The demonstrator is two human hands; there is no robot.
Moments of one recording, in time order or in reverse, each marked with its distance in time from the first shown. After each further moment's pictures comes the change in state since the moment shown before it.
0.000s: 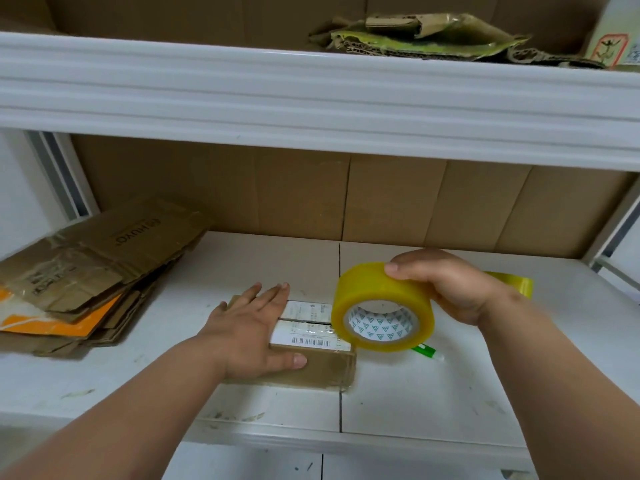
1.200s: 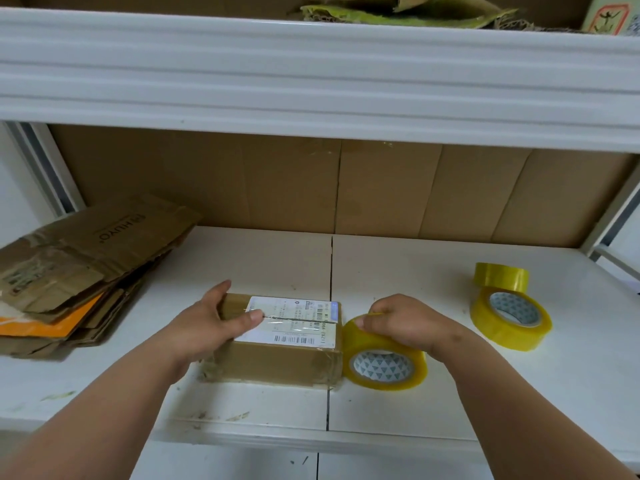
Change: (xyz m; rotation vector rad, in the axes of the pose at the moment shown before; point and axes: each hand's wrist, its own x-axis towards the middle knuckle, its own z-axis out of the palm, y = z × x) left_hand -0.005 -0.019 0.004 -0.974 0.086 -0.345; right_hand 0.010 0.058 0.028 -0.490 -0.005 0.279
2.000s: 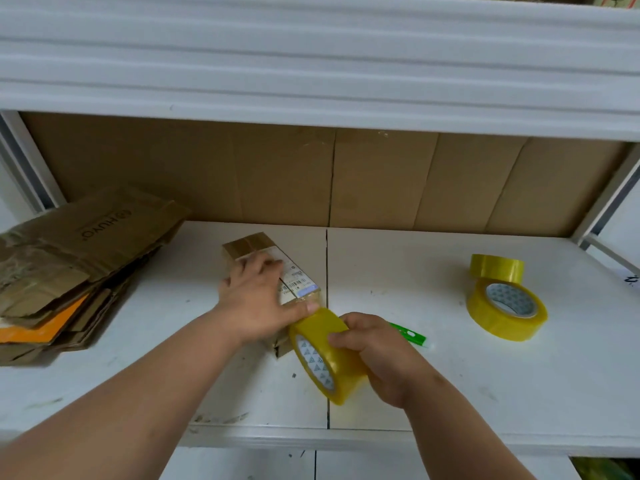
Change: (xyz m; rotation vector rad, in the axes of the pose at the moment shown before) left_hand 0.043 0.041 0.041 0.765 0.141 0.353; right_hand -0.017 -0.018 0.061 0.800 -0.018 0.066
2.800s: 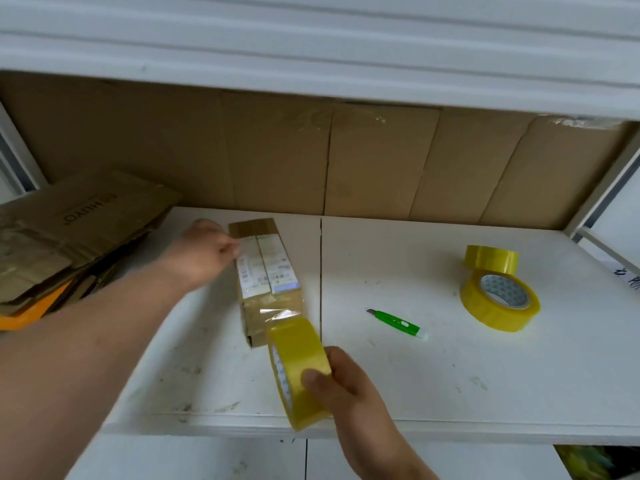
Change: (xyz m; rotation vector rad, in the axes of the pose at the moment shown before) left_hand 0.029 -0.048 -0.036 -0.138 0.095 -0.080; right_hand -0.031 0.056 0.042 0.159 -0.028 -0.186
